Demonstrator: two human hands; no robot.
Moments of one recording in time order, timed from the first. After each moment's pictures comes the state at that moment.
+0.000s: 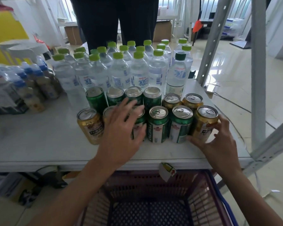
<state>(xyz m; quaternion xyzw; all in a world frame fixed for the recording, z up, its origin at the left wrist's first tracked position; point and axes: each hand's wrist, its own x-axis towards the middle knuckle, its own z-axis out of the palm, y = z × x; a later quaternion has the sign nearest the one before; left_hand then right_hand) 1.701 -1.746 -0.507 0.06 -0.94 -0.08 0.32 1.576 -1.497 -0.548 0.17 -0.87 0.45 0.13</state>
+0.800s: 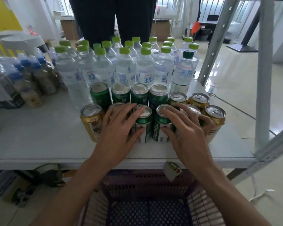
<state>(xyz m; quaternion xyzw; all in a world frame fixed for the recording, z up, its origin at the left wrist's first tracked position) 1.709 -1.779 -0.527 0.03 -0.94 -0.05 0.33 1.615 -1.574 -0.521 0.40 -0.84 0.29 0.23</state>
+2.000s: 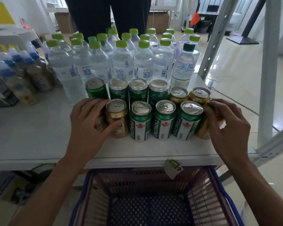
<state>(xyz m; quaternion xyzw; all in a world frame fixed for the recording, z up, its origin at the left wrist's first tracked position) 1.726 -1.834 -0.525 0.10 -0.90 -0.10 0.40 1.572 -1.518 -0.520 0.24 -0.83 0.38 0.32</state>
